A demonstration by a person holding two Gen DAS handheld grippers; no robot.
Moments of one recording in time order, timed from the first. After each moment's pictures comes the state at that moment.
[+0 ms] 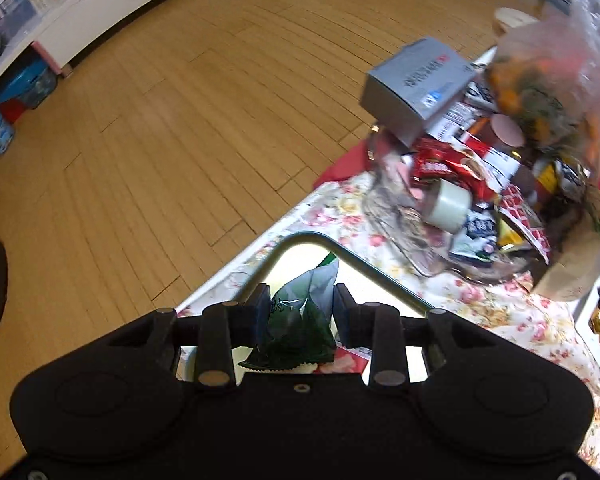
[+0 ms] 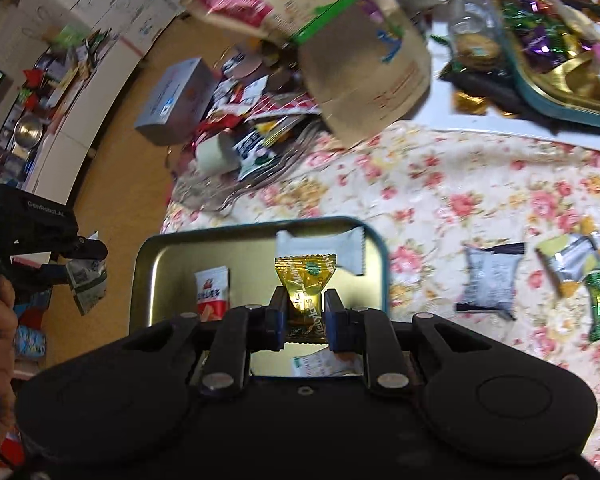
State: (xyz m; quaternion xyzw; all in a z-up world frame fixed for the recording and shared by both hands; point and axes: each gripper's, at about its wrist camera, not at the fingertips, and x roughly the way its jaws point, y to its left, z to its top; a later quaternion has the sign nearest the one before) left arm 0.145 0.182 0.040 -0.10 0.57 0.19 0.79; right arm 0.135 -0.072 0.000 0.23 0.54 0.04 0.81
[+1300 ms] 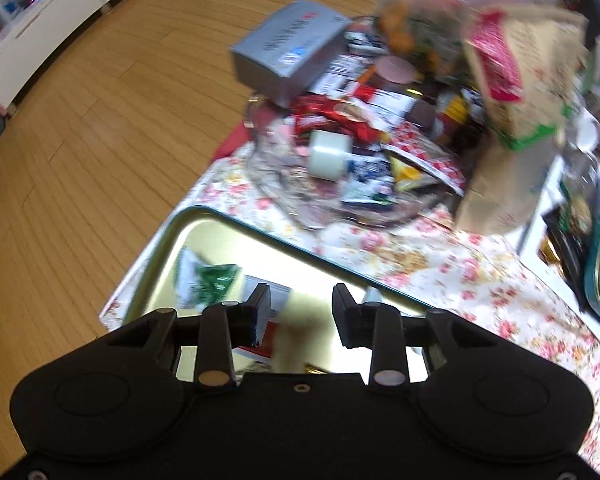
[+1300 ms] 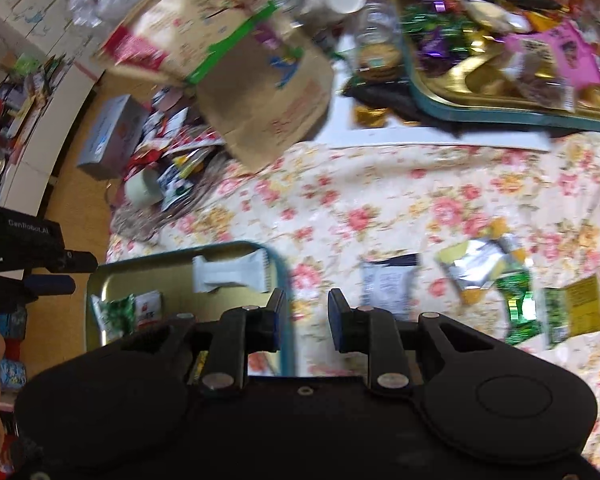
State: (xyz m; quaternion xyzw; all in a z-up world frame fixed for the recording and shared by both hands) left arm 0.147 0.079 0.034 -0.04 0.60 0.09 0.80; right arm 0.119 -0.147 0.003 0.24 0.54 -0.04 0.80
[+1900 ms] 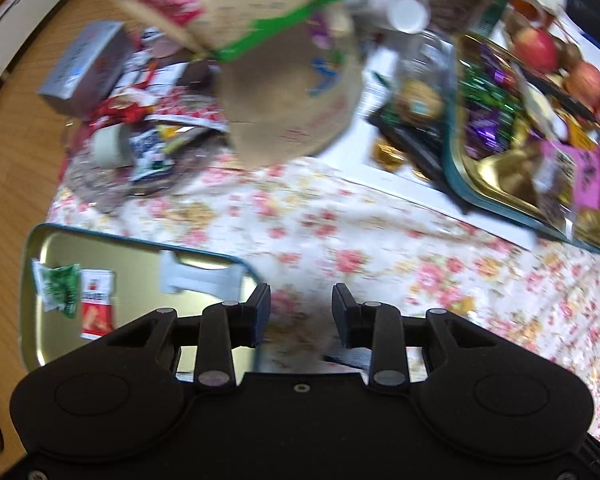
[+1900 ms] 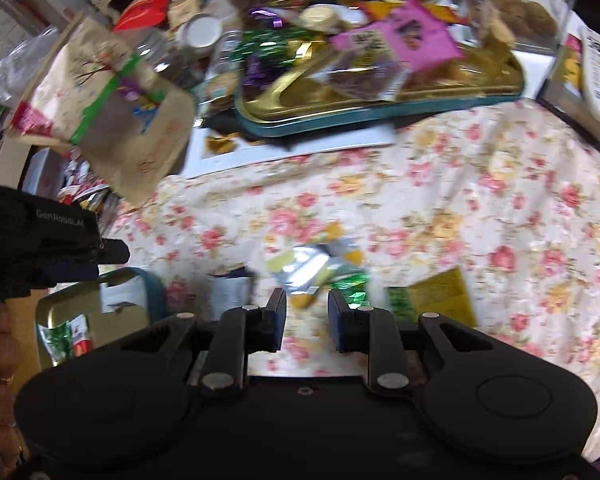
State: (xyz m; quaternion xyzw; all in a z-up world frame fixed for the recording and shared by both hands) left arm 0.123 -0.094 0.015 0.05 0.62 -0.04 0.78; right arm 0.069 -0.262 -0.001 0.25 0.54 -0.12 0.79
